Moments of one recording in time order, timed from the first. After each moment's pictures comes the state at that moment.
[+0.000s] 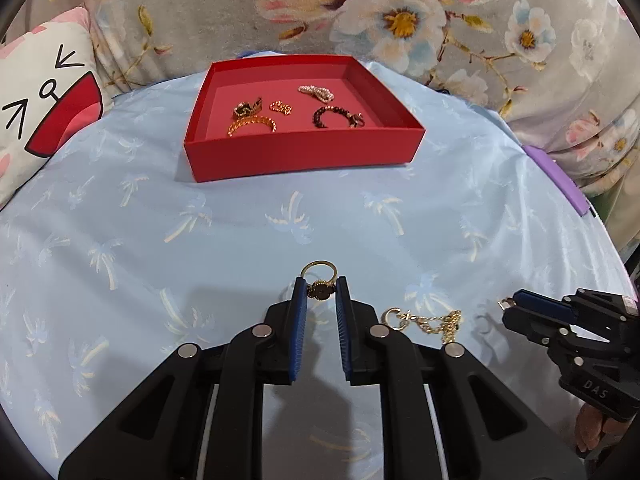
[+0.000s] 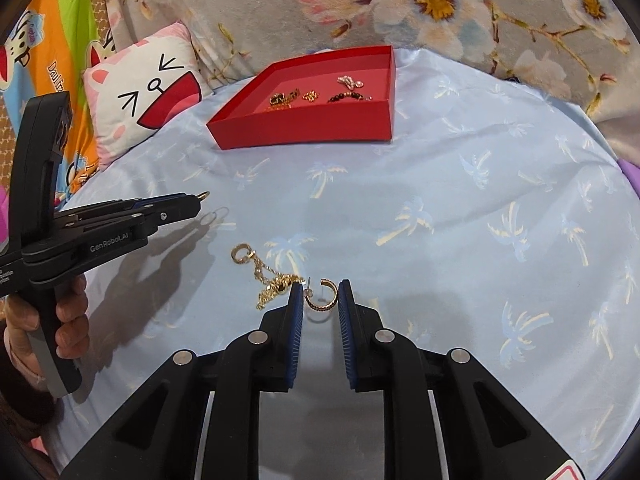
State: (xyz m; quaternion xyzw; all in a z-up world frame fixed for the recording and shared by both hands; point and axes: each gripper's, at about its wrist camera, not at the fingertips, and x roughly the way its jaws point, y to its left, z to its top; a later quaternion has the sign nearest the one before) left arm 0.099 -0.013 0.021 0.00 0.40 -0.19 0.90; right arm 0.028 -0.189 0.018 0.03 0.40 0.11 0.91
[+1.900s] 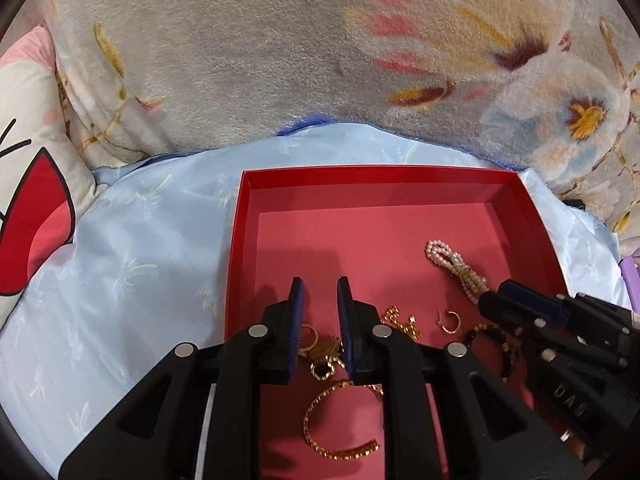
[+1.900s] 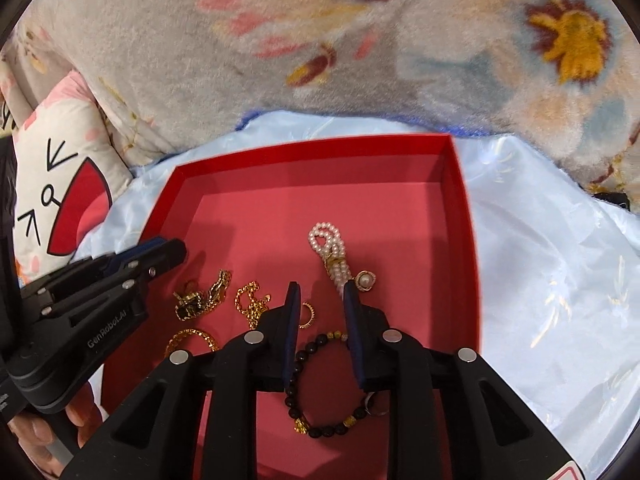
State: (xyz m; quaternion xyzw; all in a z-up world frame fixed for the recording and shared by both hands) left arm 0.388 -0.012 0.049 0.00 0.42 -0.09 0.90; right arm 0.359 -0.159 0.056 0.06 0.44 0.07 0.90
